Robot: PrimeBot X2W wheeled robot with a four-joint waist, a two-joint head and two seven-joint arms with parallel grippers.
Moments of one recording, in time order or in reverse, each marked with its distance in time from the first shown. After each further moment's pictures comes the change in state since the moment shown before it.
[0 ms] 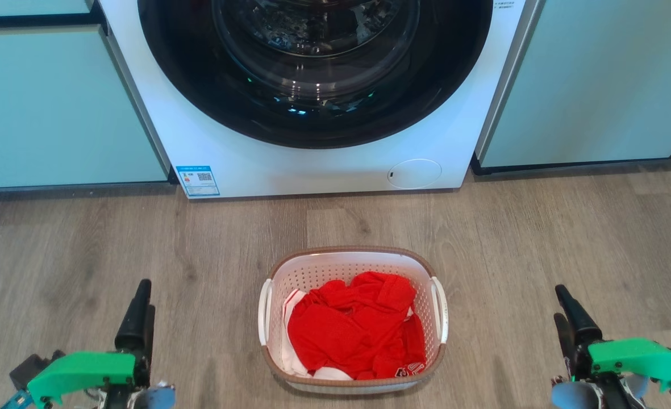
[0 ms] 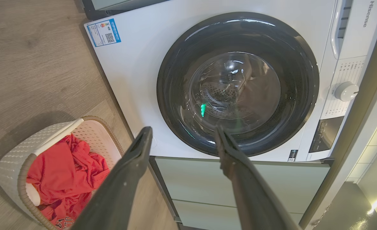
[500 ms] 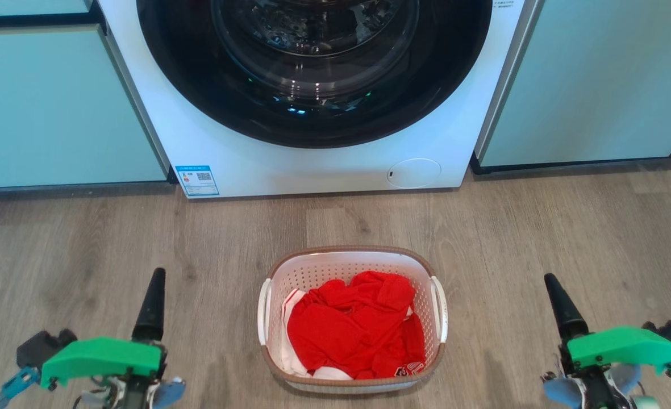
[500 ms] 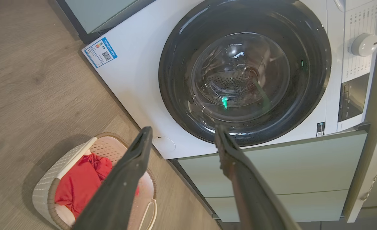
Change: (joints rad) left arm 0.000 0.000 -0.044 -0.072 0.241 0.043 -0.042; right arm 0.000 0.000 0.041 -0.058 -0.214 0.000 -0.041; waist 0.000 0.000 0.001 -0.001
